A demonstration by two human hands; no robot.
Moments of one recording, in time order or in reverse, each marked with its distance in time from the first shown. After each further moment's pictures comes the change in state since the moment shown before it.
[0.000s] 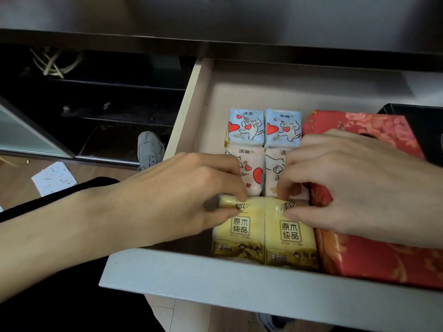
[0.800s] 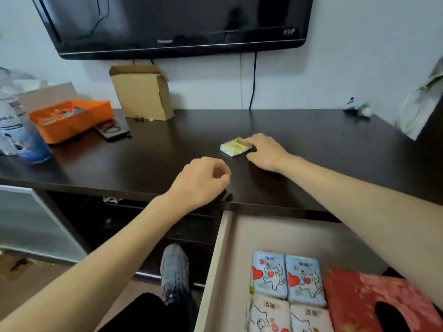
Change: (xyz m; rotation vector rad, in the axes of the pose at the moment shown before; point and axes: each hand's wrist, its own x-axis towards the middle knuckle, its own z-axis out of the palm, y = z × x) left_hand 0.117 -0.124 -0.128 0.009 0.401 -0.605; right_hand 0.286 0.111 -0.144 0.195 0.451 0.235
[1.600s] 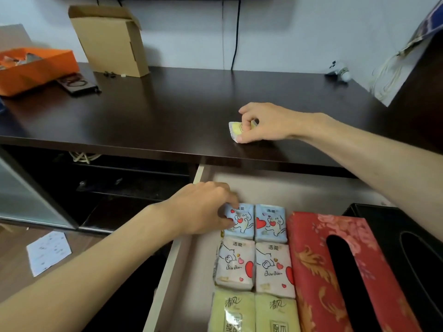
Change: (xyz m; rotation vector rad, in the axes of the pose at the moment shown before) left_hand -0.085 0.022 0.072 0.294 -0.411 0.370; right_hand -0.080 0.019 -0.040 -0.091 -0.161 -0.223
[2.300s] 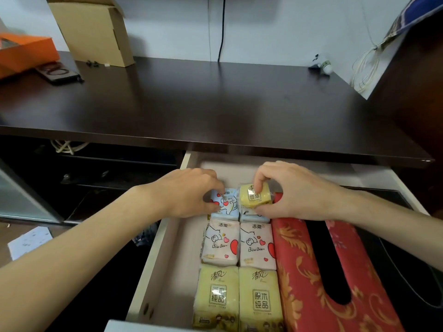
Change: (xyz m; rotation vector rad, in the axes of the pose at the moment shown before) left_hand -0.002 0.000 0.001 0.077 -0.011 0.062; right_hand -0.172 -0.029 0.050 0.015 -0.027 0.031
